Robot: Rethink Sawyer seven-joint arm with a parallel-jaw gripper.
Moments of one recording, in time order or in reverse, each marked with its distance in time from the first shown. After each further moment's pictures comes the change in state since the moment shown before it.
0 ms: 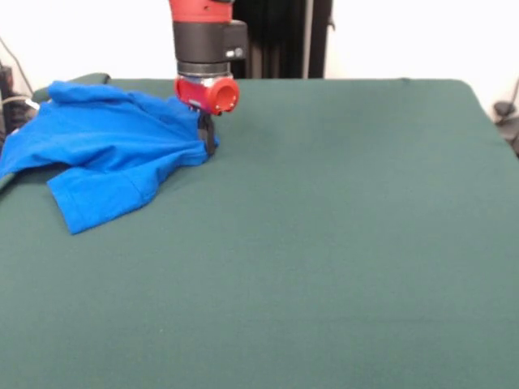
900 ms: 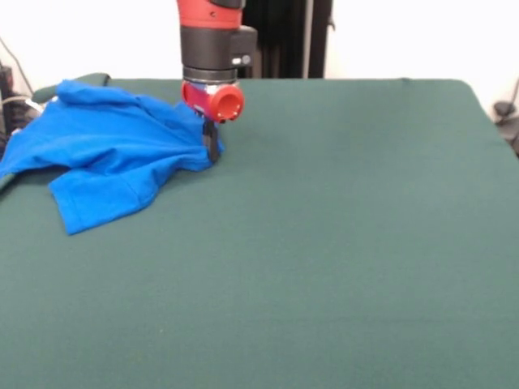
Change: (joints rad) arm 0.056 -0.018 0.010 0.011 0.174 0.006 0.000
